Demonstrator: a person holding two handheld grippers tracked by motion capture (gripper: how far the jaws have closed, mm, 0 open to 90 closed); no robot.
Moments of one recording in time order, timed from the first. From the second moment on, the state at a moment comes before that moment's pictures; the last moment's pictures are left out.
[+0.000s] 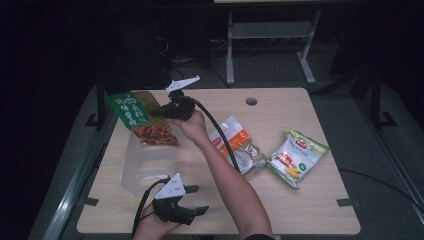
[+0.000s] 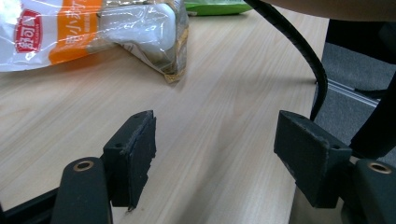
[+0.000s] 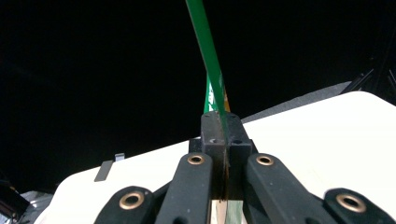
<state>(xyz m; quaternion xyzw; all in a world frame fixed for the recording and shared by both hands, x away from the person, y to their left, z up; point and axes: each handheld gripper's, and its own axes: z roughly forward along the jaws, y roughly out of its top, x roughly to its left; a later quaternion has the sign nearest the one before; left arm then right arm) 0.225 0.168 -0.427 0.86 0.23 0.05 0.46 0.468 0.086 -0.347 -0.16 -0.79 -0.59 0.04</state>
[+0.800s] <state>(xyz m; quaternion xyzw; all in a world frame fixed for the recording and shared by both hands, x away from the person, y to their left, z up) 0.225 0.166 -0.428 0.86 0.22 0.05 0.46 0.475 0.076 -0.375 -0.17 -0.81 -0.57 0.04</state>
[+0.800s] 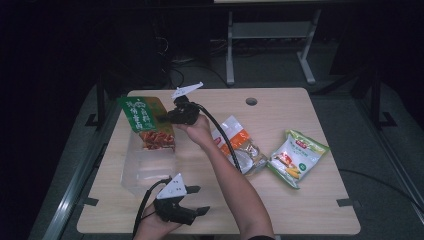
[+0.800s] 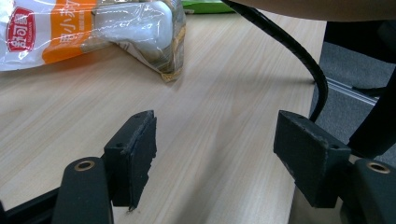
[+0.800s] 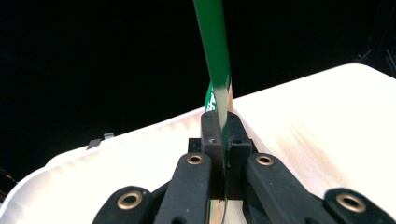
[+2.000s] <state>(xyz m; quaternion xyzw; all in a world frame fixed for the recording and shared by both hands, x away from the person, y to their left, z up) 0.231 0.169 -0.428 0.86 0.23 0.06 0.45 0.434 -0.025 -0.370 -0.21 -0.82 -0.54 0.05</state>
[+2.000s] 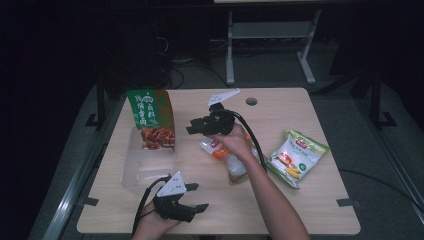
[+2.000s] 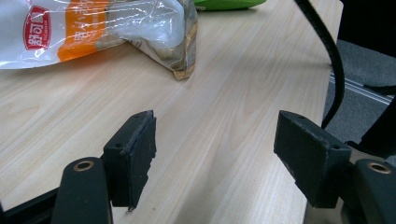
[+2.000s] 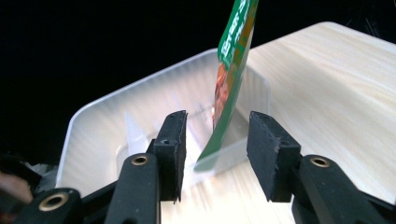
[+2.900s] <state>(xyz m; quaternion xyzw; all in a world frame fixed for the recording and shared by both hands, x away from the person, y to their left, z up) 0.232 0.168 -0.428 0.86 0.23 0.07 0.45 0.369 -0.112 -0.393 -0.25 -0.85 -0.47 0.01</state>
